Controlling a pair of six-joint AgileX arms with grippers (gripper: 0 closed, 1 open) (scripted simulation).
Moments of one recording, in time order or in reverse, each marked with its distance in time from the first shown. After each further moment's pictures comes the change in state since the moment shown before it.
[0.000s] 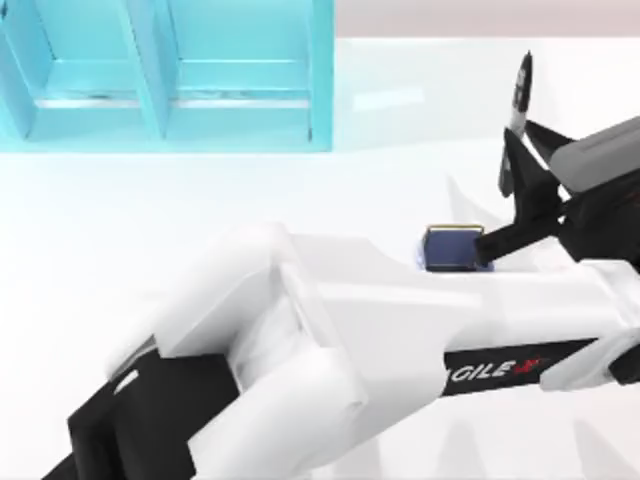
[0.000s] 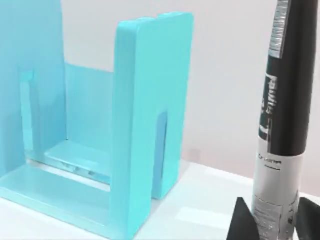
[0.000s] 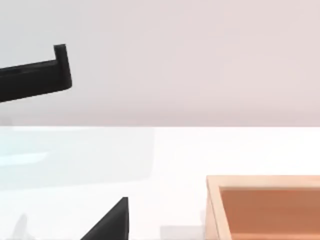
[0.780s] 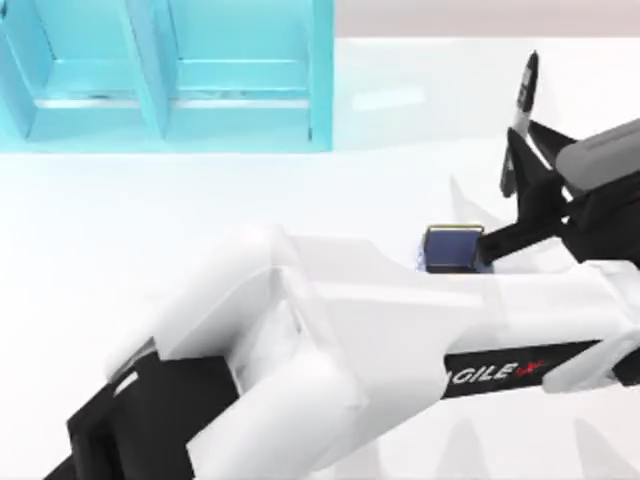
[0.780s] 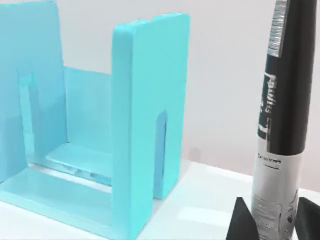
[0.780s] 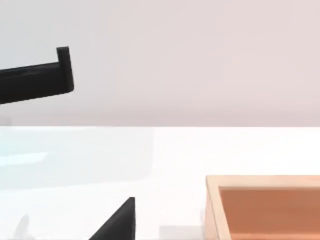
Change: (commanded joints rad) left arm 0.001 0.030 0.015 0.078 0.056 0.021; right arm 0.000 0.000 0.000 0.000 0.000 0.000
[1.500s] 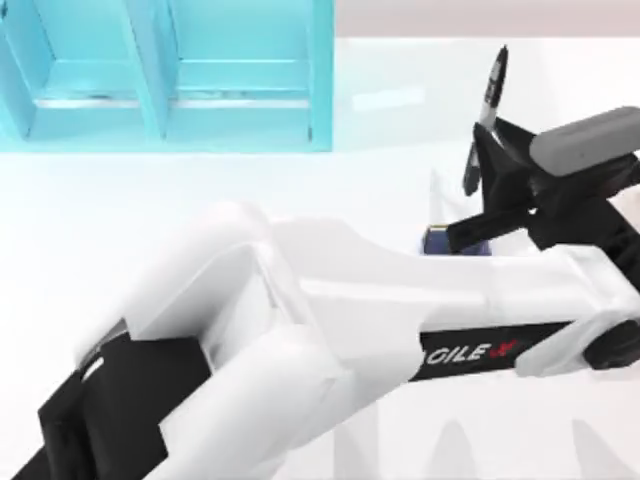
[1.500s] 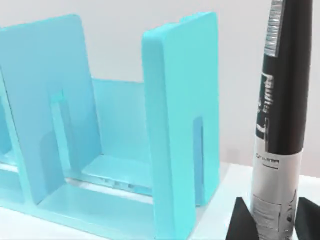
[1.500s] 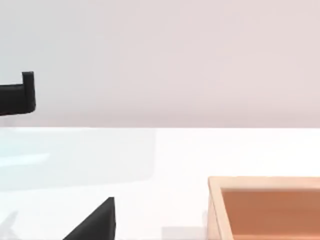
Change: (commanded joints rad) left arm 0.033 -0.038 -0.060 -0.081 -0.012 0.027; right arm 0.000 0.000 0.000 0.000 0.000 0.000
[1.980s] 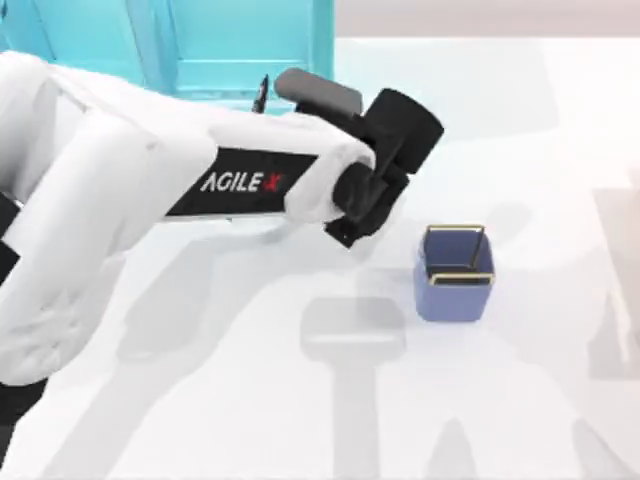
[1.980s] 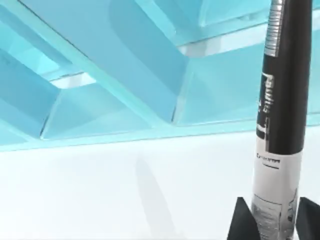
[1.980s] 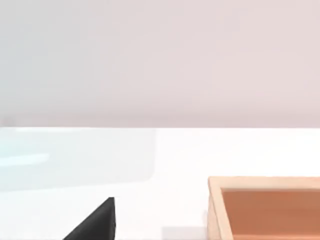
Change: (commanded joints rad) left arm 0.449 -0.130 -0.327 -0.307 0.576 0.140; right arm 0.000 0.000 0.000 0.000 0.000 0.000
